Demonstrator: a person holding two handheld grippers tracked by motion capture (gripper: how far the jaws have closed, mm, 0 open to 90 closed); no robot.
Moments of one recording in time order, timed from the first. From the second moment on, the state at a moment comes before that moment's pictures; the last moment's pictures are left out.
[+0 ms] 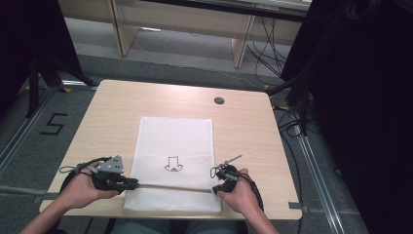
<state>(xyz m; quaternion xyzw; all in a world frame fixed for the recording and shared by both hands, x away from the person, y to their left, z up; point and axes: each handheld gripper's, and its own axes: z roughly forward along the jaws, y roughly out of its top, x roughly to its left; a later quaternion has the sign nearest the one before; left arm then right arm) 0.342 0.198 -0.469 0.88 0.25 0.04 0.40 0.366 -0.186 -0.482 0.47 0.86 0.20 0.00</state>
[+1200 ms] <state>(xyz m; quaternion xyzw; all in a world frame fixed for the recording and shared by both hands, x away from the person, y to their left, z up) 0.346 0.229 -0.483 0.89 0.29 0.06 0.34 0.368 -0.188 -0.483 0.46 0.87 0.20 0.00</state>
